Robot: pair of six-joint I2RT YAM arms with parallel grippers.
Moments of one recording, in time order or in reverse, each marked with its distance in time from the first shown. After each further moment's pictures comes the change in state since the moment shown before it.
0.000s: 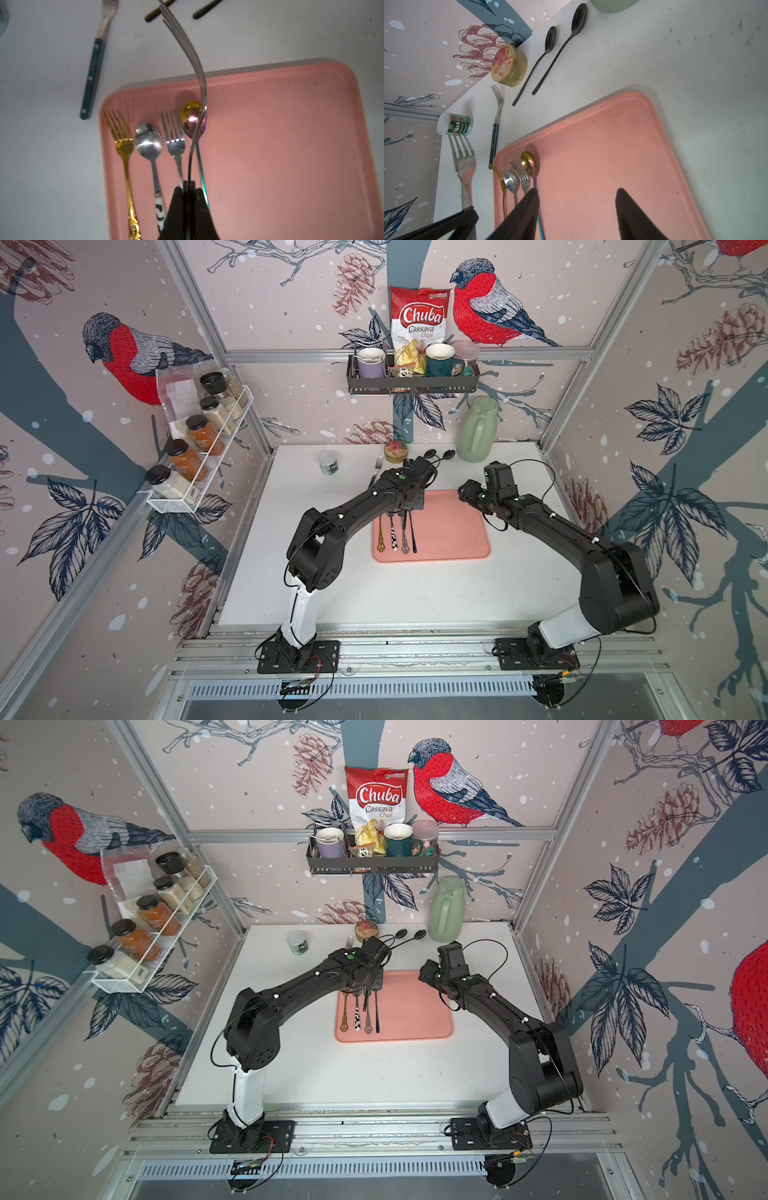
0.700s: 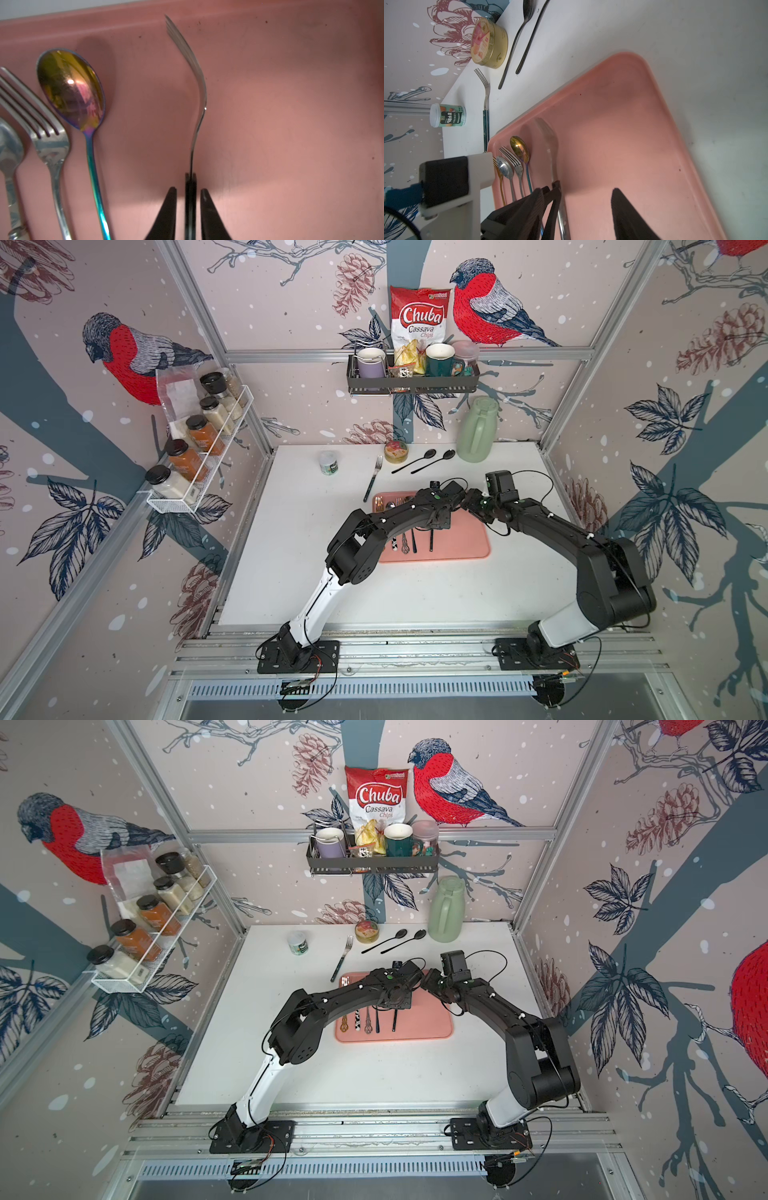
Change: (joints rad) left arm -0.117 0.263 0.154 0.029 0.004 -0.125; right arm -0.015 0.040 -0.032 -0.023 -0.097 0.060
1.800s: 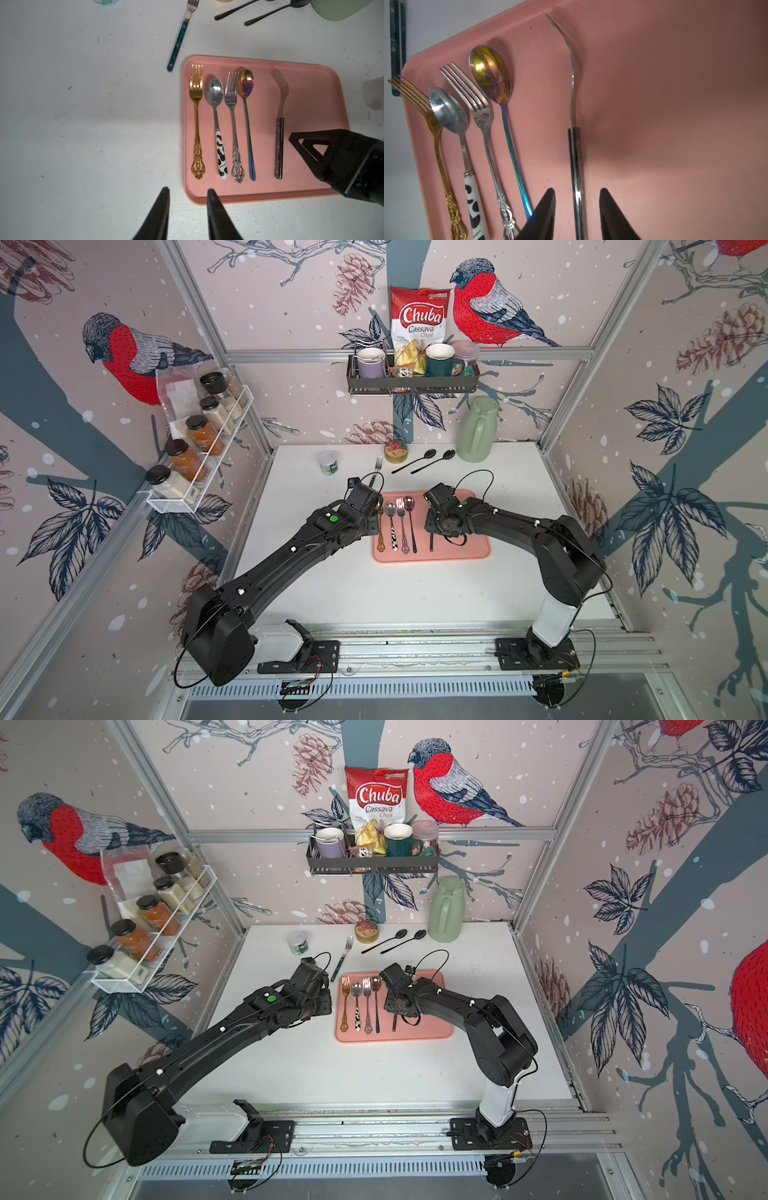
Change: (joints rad) left arm 0.230 -1.024 -0.840 0.062 -0.008 0.101; right arm 0.396 0.256 0.227 -0.272 0.338 0.069
